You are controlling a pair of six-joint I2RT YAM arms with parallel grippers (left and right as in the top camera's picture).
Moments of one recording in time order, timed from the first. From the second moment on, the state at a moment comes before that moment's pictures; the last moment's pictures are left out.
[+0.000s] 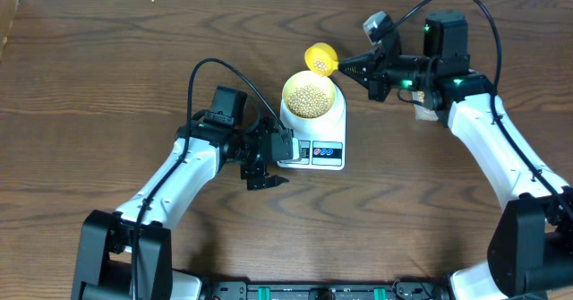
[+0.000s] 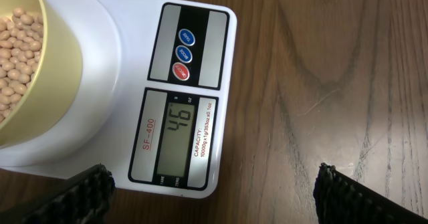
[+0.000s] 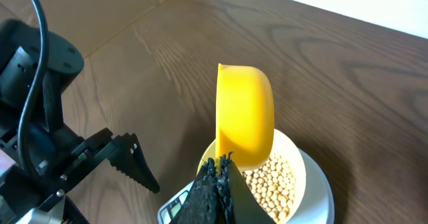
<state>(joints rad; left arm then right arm) -0.27 1.56 0.91 -0.60 0.62 1.19 0.18 1.69 1.24 -0.20 -0.91 -0.15</state>
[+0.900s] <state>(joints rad) -0.27 1.56 0.91 -0.60 0.62 1.19 0.39 1.69 1.24 -0.29 -0.44 -0.63</state>
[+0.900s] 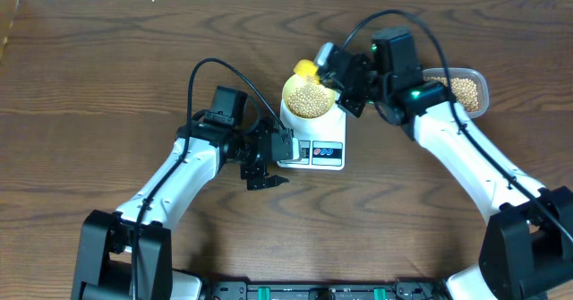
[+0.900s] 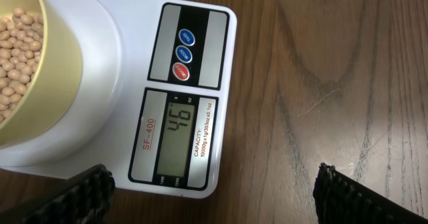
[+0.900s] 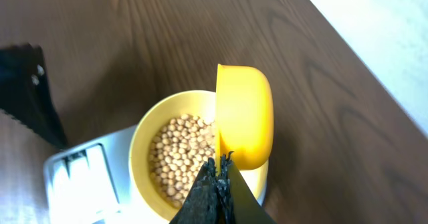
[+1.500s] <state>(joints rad) -0.27 1.56 0.91 -0.60 0.62 1.19 0.41 1.69 1.24 -0.24 -0.21 -0.74</state>
